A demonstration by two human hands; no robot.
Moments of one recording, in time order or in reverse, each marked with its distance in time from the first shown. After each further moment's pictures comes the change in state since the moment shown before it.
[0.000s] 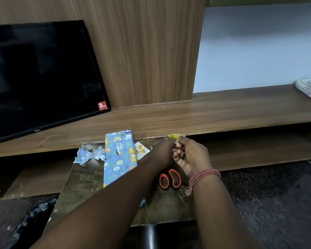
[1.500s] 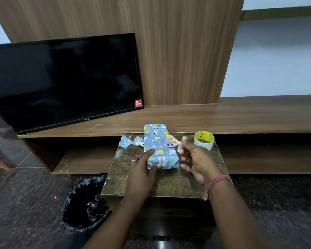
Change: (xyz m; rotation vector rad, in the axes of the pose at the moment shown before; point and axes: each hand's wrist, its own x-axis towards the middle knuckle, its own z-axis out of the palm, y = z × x) left_hand -0.208 -0.079 -0.046 -0.178 0.592 -0.139; right_hand -0.079 0.057 0.021 -0.445 -0.338 -0.034
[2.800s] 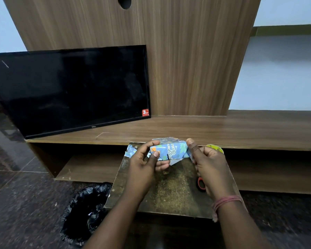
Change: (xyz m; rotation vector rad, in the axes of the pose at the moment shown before) left_hand 0.032 0.065 -0.044 -0.835 -0.006 -0.218; right_hand -0.032 -0.029 0.020 -0.134 0.167 -0.421
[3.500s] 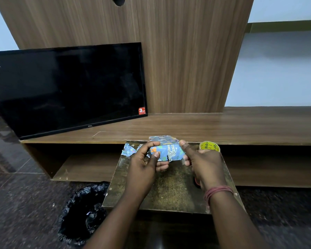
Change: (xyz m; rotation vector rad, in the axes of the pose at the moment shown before) left_hand -0.005 -0.008 0.005 0.083 -0.033 0.021; right_hand 0.009 0.008 0.006 -0.084 0.142 0.136
